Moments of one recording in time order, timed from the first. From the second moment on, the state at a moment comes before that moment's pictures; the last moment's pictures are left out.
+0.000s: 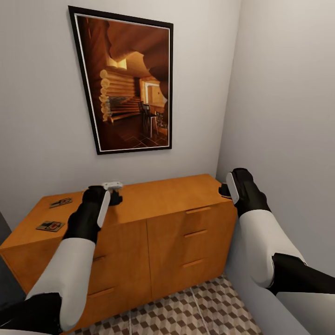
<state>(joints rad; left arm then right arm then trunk) -0.93 -0.10 0.14 -1.04 -0.06 0.98 0.23 -1.14 0.09 -0.23 -0.80 0.05 1.04 -0.39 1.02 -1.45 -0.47</state>
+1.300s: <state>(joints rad) -0.93 -0.11 0.13 -1.16 -0.06 1.04 0.24 -1.14 0.17 -0.02 -0.98 0.03 1.04 -0.38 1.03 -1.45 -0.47</state>
